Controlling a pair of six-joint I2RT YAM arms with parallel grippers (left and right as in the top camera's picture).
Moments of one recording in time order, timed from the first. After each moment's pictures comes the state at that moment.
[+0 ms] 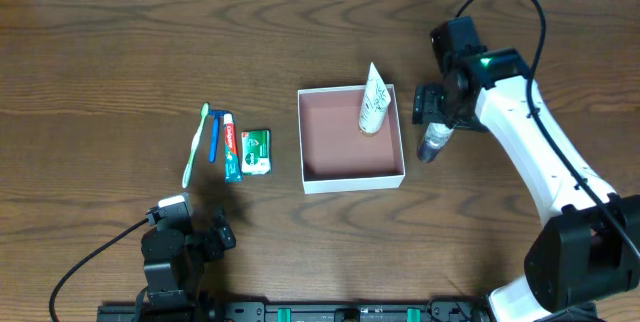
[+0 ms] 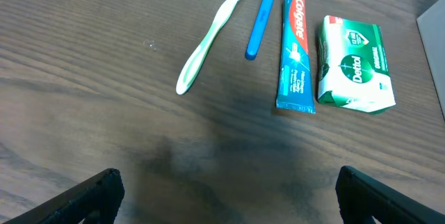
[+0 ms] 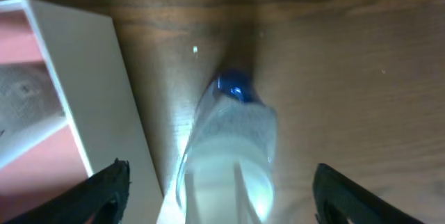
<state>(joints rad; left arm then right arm) 0.07 0.05 0.17 -0.78 -0.04 -0.19 0.27 1.72 1.40 -1.04 0.12 0.41</state>
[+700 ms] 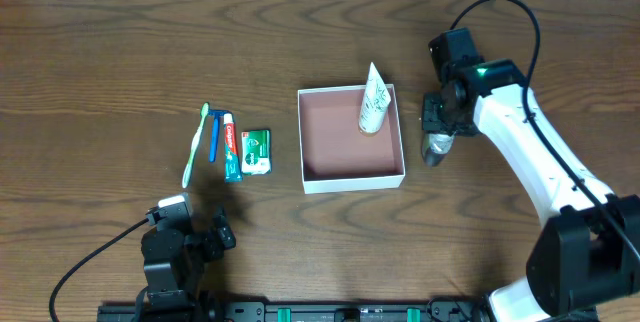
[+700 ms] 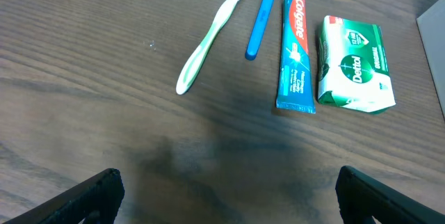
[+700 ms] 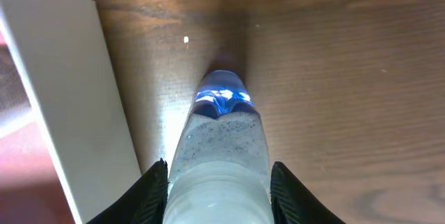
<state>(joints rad) 0.07 0.05 0.17 -0.78 -0.04 -0.19 0.27 1.69 1.36 -1.03 0.13 0.37</state>
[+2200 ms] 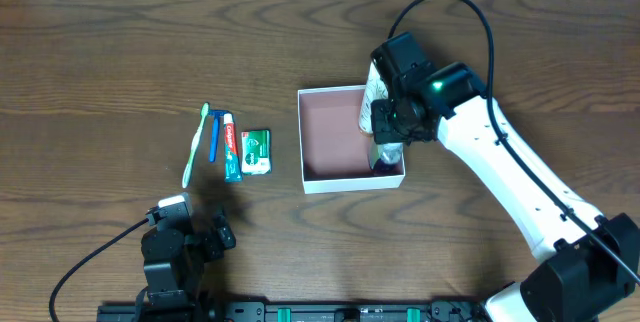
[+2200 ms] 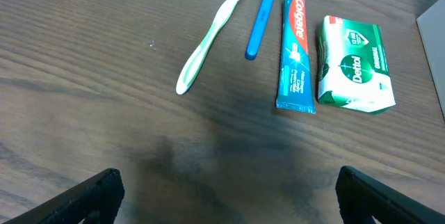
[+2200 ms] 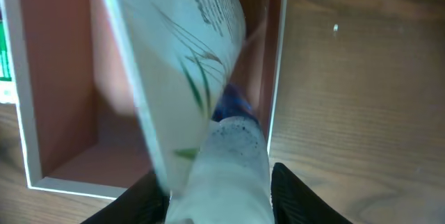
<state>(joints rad) 0.07 0.05 0.17 -0.78 -0.04 -0.19 0.52 1.67 1.47 -1.09 0.02 0.45</state>
